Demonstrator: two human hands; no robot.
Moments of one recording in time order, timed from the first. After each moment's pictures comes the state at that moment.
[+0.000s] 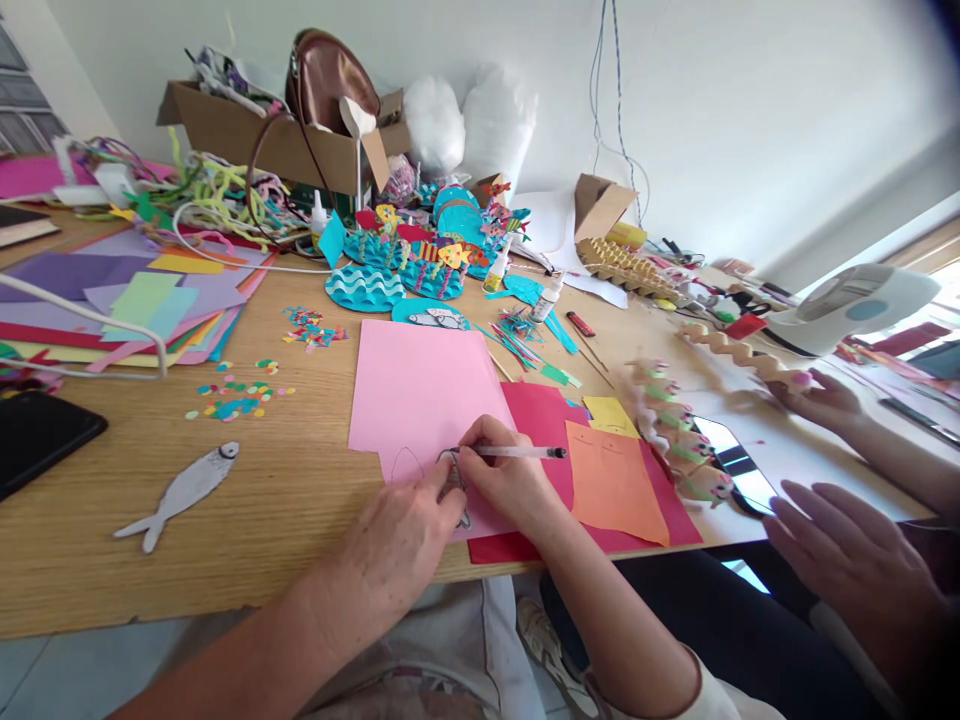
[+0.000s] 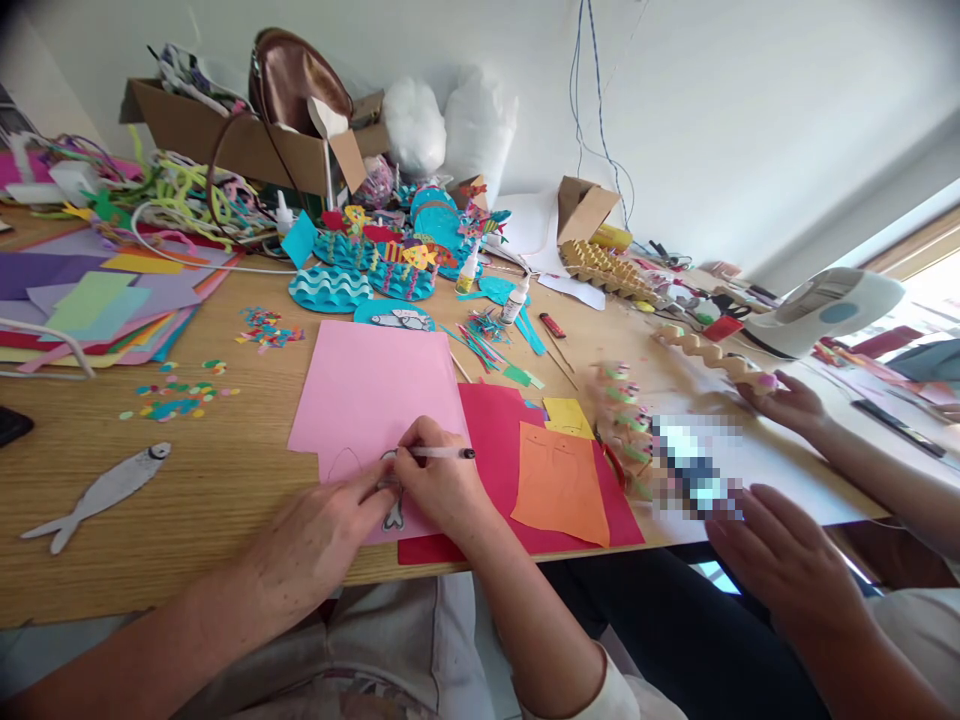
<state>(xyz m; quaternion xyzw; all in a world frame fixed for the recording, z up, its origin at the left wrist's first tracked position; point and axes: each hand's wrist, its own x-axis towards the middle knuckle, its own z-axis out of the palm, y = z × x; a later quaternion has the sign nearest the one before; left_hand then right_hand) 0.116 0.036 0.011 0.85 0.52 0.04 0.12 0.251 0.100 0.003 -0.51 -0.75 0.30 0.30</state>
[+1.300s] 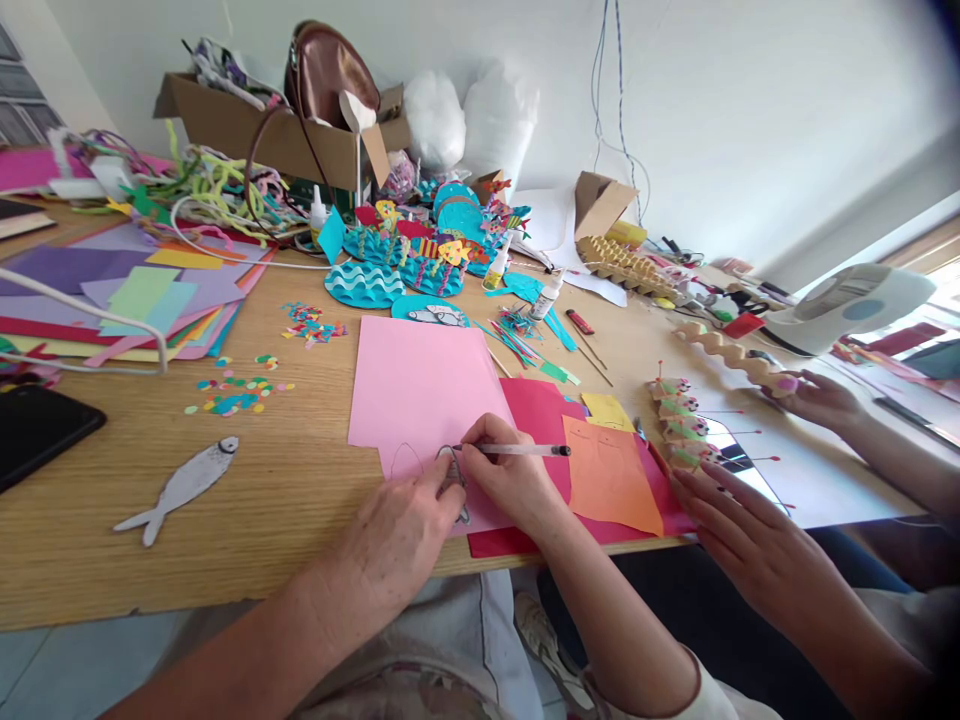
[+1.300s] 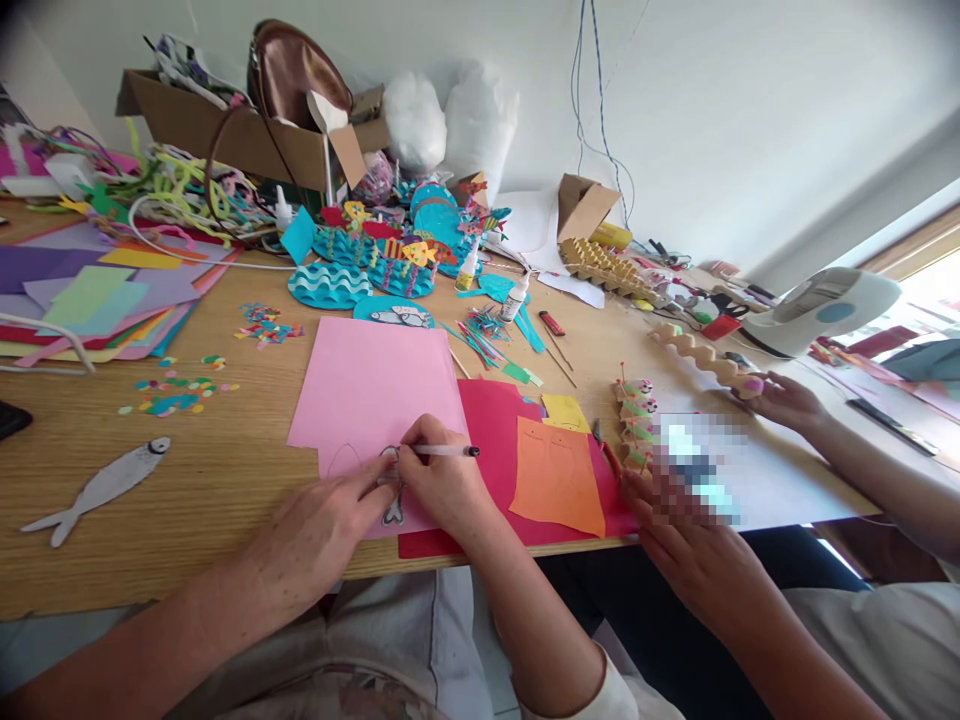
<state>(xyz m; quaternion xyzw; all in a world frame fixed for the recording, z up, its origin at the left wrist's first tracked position) 0.115 0.035 0.009 0.85 0.51 0.05 0.12 0.256 0.097 0.002 -0.49 -0.75 0.30 0.32</state>
